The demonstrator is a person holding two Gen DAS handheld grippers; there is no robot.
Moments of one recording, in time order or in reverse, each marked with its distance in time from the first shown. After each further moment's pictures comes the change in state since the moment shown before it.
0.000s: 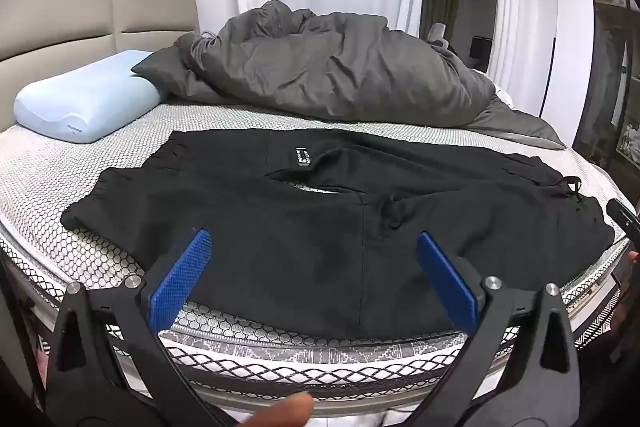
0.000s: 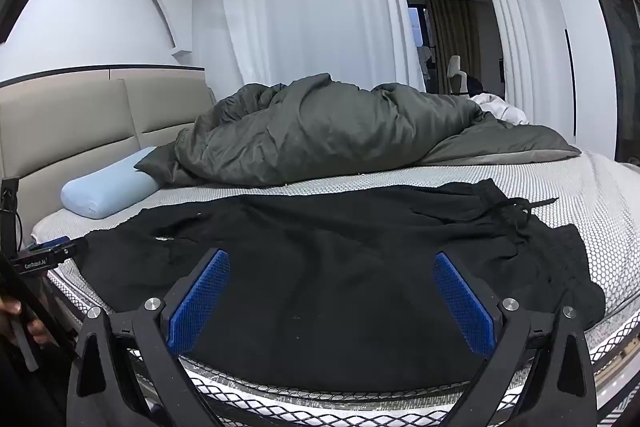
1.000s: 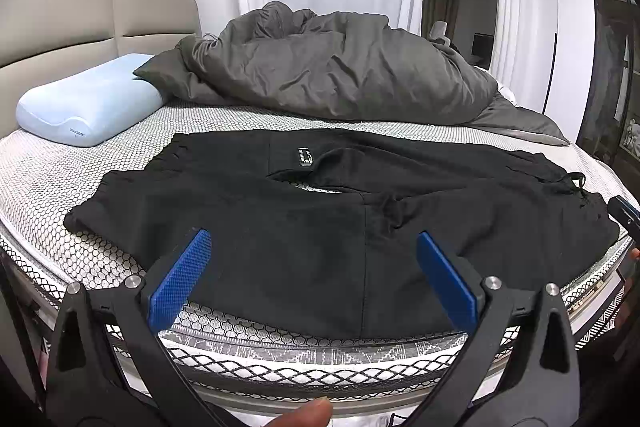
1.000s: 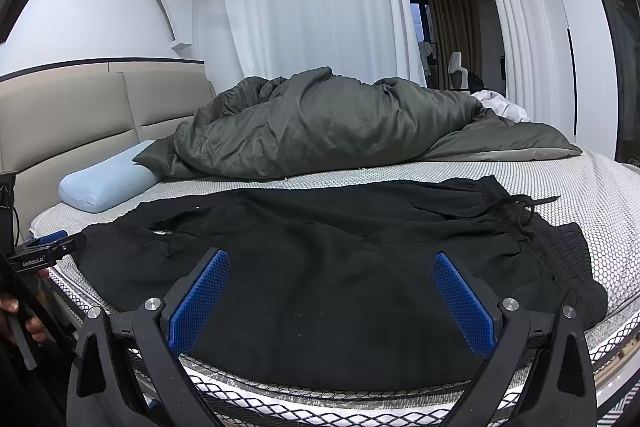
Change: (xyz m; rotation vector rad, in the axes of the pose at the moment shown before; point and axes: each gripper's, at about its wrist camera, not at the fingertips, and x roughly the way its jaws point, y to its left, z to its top) left arm -0.002 0.002 0.002 0.007 -0.007 0.003; right arm 0.005 0.005 -0.002 -0.029 0.037 -0.012
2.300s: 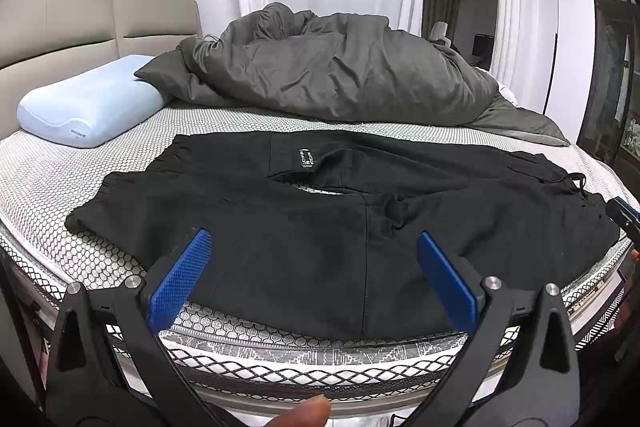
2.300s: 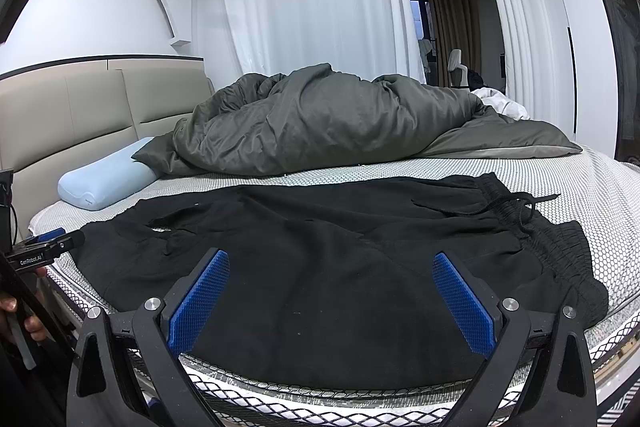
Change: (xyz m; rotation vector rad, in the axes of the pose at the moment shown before) left arm 0.001 0.000 0.001 0.002 0.000 0.004; right arm 0.001 -0.001 -0.003 0.001 0.008 0.000
